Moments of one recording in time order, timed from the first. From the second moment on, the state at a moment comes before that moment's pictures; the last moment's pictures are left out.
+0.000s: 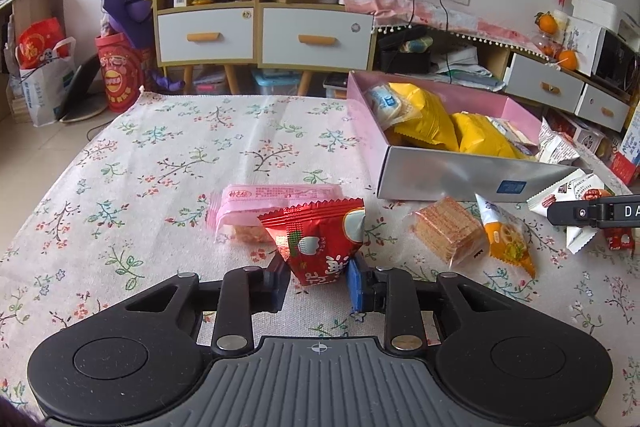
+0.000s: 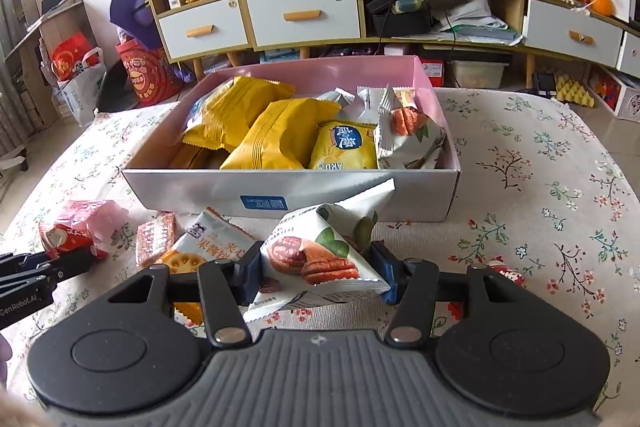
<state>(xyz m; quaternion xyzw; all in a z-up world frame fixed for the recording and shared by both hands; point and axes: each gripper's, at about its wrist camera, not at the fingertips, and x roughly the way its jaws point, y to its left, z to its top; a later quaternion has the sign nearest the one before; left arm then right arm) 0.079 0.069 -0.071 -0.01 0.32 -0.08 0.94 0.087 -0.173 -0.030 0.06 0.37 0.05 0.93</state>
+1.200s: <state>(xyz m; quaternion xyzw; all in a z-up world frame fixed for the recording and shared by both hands) 0.093 0.022 -0.009 -0.05 0.29 -0.18 0.94 0.080 -0.180 0.010 0.10 0.34 0.05 0.93</state>
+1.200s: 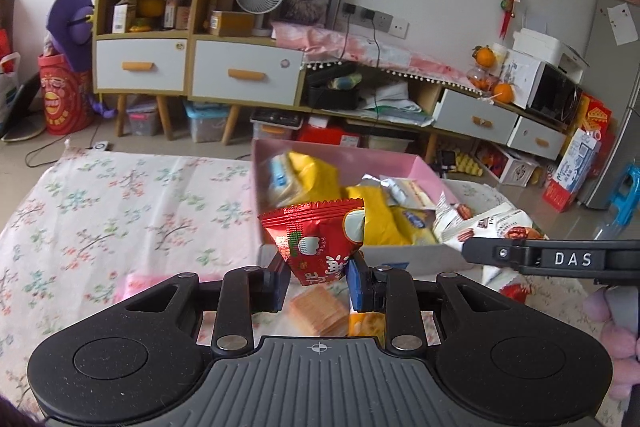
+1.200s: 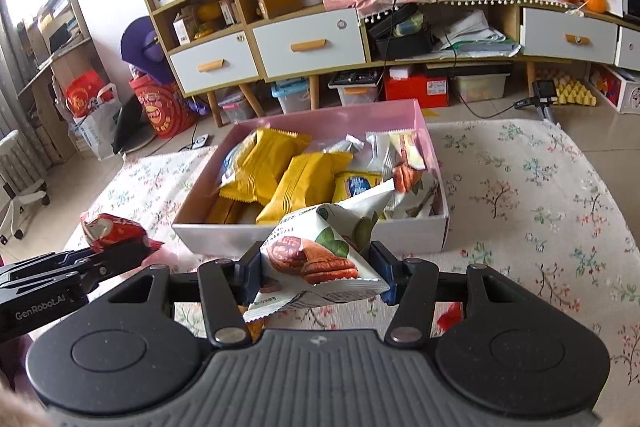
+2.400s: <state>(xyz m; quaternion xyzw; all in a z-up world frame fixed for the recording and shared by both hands) 0.183 -0.011 -0.047 0.00 0.35 -0.15 0.93 0.162 -0.179 -0.002 0.03 0.31 0.02 0.95</state>
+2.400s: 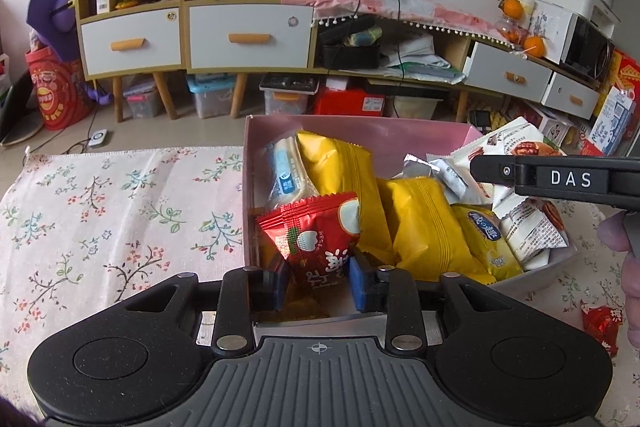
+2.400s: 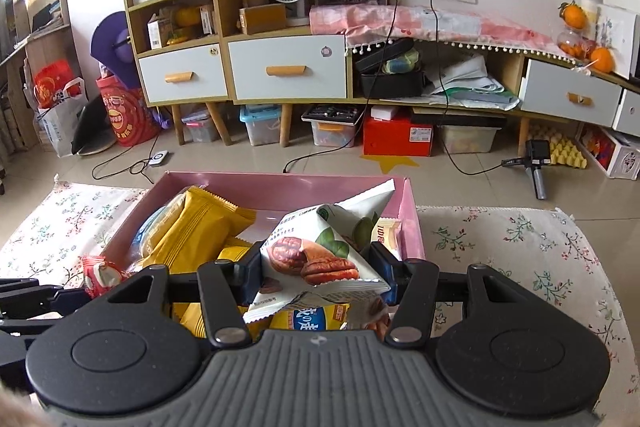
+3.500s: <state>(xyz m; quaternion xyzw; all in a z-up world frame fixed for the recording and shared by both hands) 0.097 -0.012 -0.002 0.02 0.34 -0.17 0.93 0.100 -0.191 0.032 0.04 0.29 0.01 0.95</state>
